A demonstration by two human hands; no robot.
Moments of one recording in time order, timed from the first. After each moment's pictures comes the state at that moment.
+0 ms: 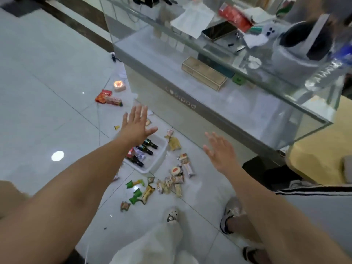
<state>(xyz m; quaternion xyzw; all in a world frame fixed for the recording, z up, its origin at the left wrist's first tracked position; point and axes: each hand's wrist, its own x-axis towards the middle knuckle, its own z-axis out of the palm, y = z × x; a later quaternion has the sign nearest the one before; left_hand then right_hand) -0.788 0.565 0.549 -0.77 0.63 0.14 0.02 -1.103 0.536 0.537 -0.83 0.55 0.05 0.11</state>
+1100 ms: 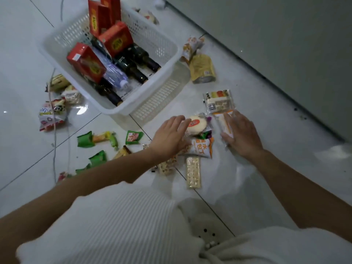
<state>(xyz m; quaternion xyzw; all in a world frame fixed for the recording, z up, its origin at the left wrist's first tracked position) -0.929 0.549 -0.183 -0.69 0.71 0.11 -0.01 -1.155 0.414 -0.228 -0.86 0.46 0.07 0.18</state>
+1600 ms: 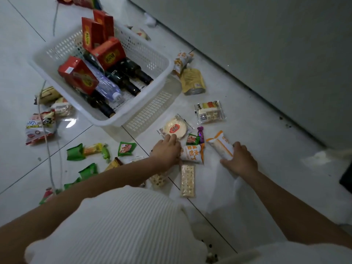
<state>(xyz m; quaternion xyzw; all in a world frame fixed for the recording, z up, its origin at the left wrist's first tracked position) -0.935 0.540 -0.214 -0.69 0.70 0.16 0.06 -1.174 0.445 -0.227 -0.73 0.63 0.11 0.25</state>
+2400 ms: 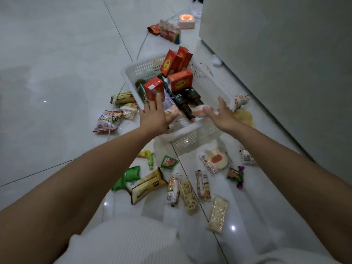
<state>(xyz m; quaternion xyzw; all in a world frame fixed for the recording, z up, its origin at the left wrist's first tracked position) -0.749 0.557 -0.117 -0.92 0.36 0.09 -0.09 -0.906 0.395 -0.091 -0.80 0.40 -0.01 0.44</state>
